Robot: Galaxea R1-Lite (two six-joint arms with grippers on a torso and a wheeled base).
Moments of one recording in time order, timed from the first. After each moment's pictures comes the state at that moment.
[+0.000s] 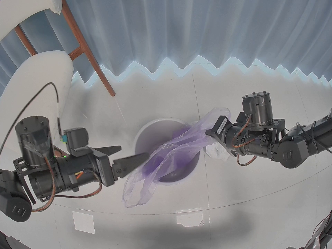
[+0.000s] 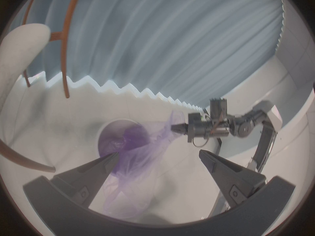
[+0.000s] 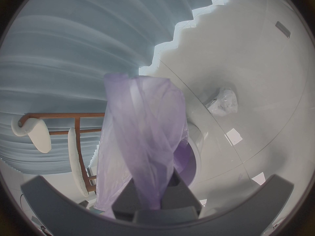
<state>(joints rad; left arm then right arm) -0.55 1.49 -0.51 -0.77 -0.25 -0.32 0.57 1.87 -1.04 -0.37 -0.02 0.95</state>
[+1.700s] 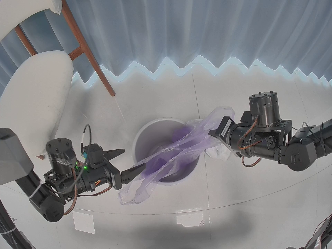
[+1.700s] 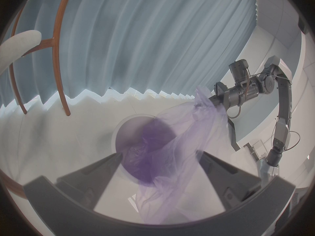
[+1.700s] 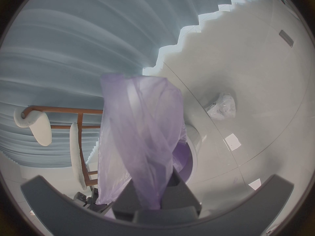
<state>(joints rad) -0.38 1.91 -0.37 -1.36 -0.39 -0.01 0.58 1.82 -0.99 -0.38 -0.03 0.90</state>
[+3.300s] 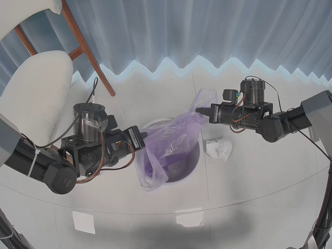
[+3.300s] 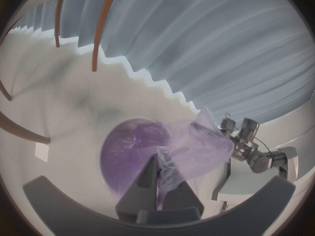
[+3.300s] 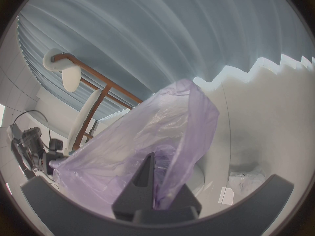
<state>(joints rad) -0.53 1.84 -0.82 -0.73 -0.05 -0.65 0.38 2.14 -1.38 -0.46 0.45 0.25</state>
